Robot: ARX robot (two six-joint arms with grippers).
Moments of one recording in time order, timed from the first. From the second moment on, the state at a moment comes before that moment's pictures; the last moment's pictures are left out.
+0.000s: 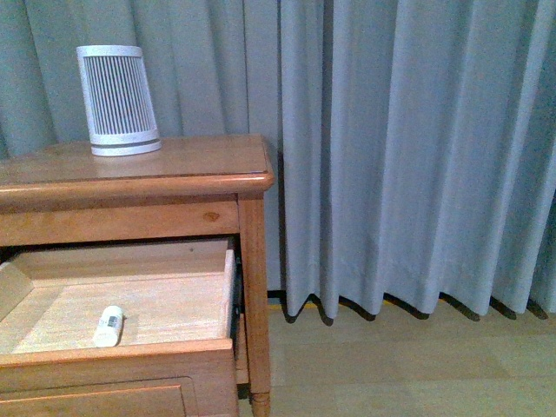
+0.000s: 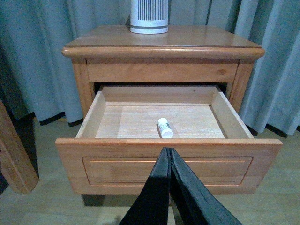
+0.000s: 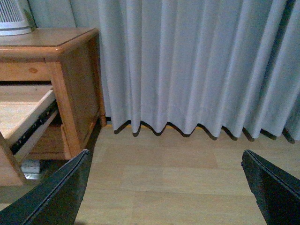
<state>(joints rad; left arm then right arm) -0.01 0.05 0.06 -0.01 0.00 0.01 0.00 0.00 0.01 0.00 0.00 0.00</state>
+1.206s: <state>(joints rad) -0.01 0.00 0.01 0.00 0.00 0.00 0.00 0.00 0.01 0.00 0.00 0.00</state>
